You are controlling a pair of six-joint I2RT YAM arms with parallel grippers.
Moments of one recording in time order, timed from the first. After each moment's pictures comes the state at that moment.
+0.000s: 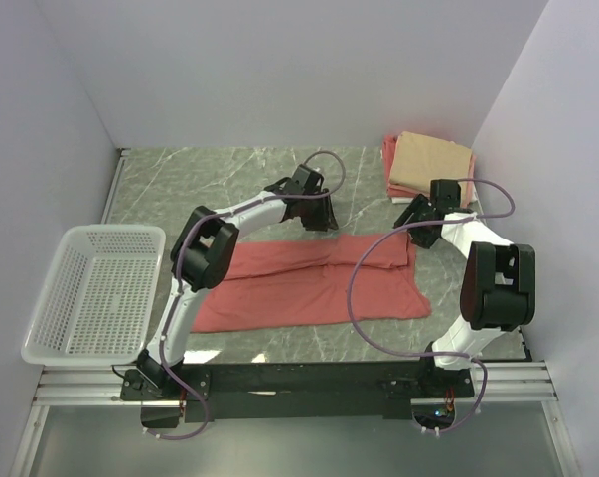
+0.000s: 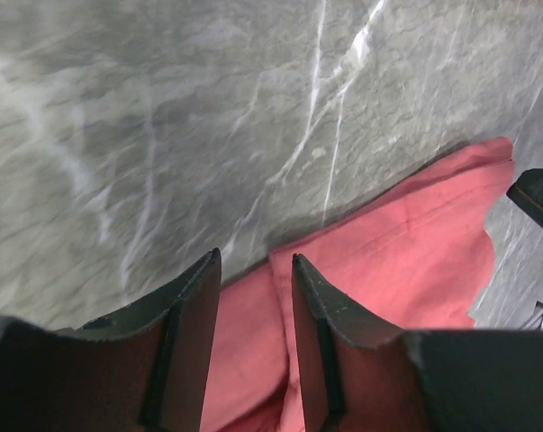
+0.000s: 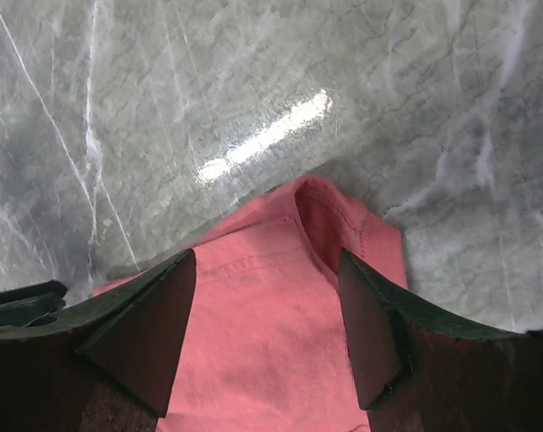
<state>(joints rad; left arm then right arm) -0.64 2.29 1.80 -0.34 0.24 -0.72 -0.08 1.65 1.01 -0.31 -0.09 0.62</state>
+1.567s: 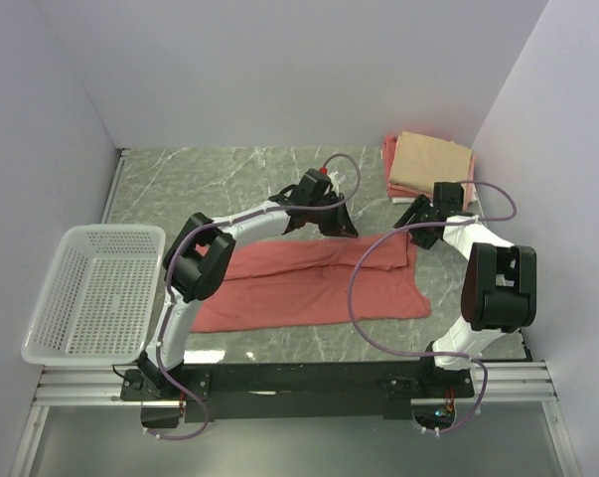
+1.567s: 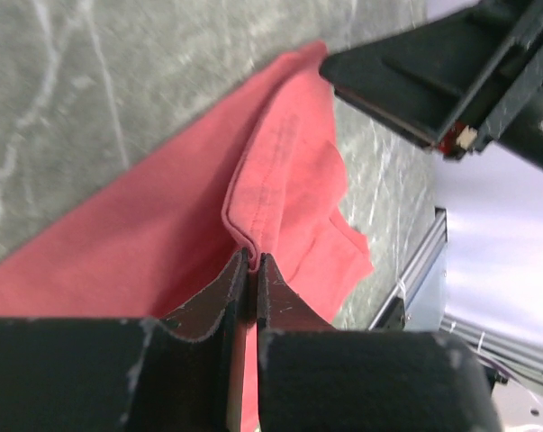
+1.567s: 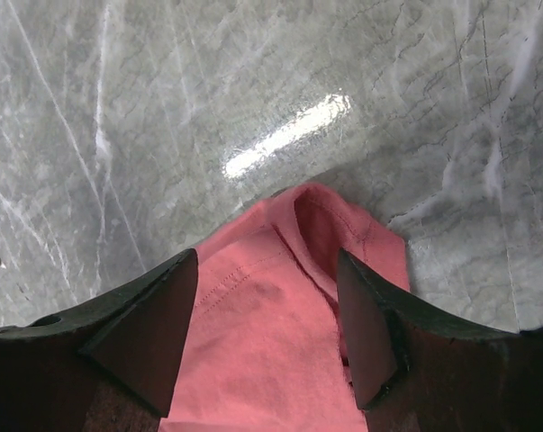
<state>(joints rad) -0.72 2.19 1.68 -0.13 0.44 -0.78 -0.10 1.65 0.97 -0.25 -0.14 0.62</state>
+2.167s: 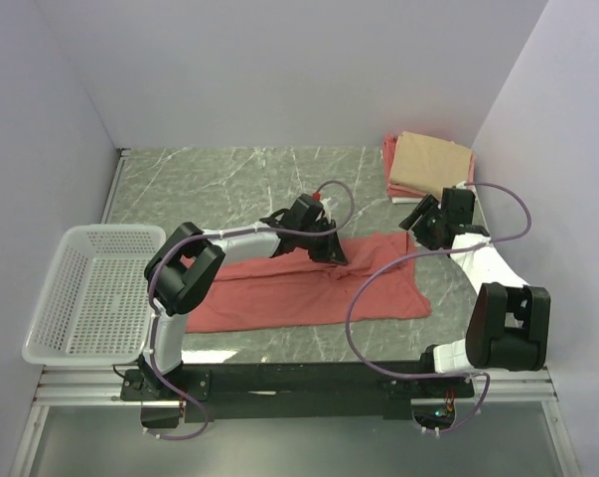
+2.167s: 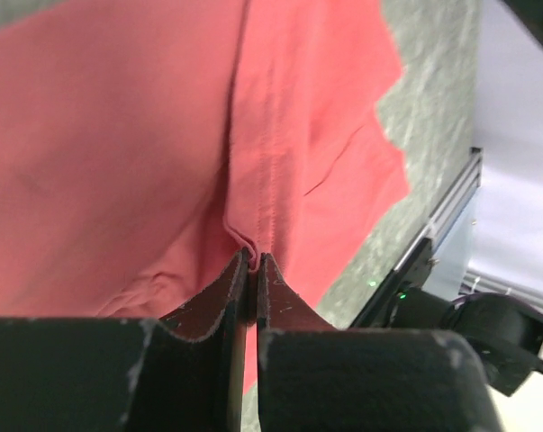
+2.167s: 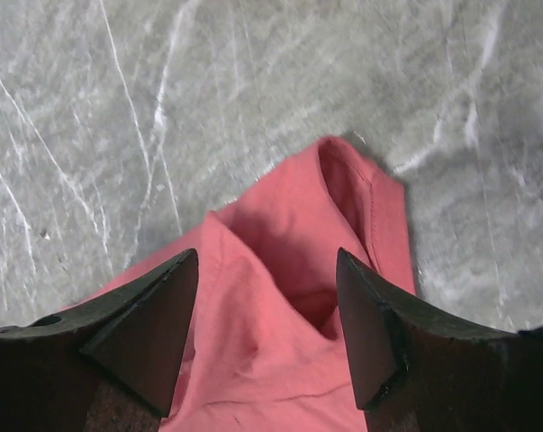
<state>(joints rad) -0.78 2.01 1.36 -0.05 0.43 -0.77 -0.10 1.41 0.87 -0.26 -0.13 0.61</state>
